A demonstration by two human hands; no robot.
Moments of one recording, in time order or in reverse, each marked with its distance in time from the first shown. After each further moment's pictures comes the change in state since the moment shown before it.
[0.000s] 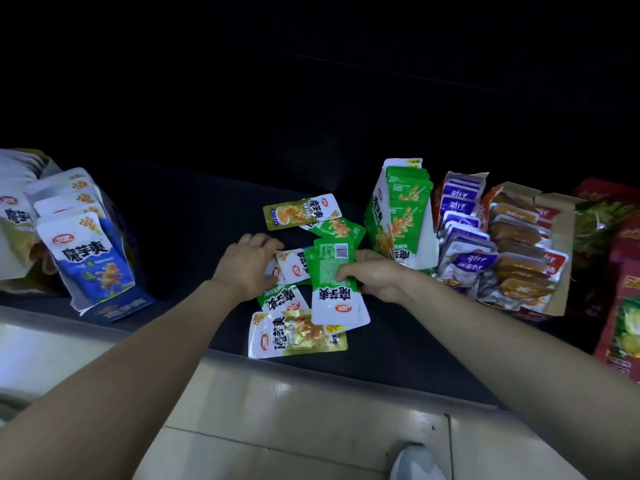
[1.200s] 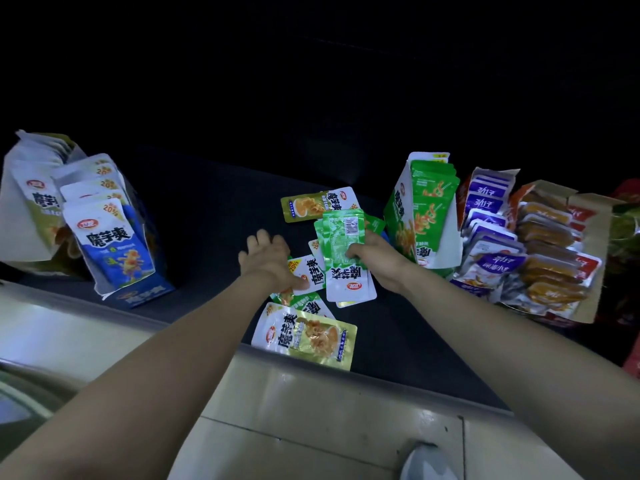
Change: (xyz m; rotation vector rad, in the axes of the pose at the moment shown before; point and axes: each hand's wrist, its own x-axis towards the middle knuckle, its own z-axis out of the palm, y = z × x) left_hand 0.001 0.020 0.007 -0.126 -0.121 -0.368; right_hand 0.024 -0.006 0.014 -0.040 0.076 -0.187
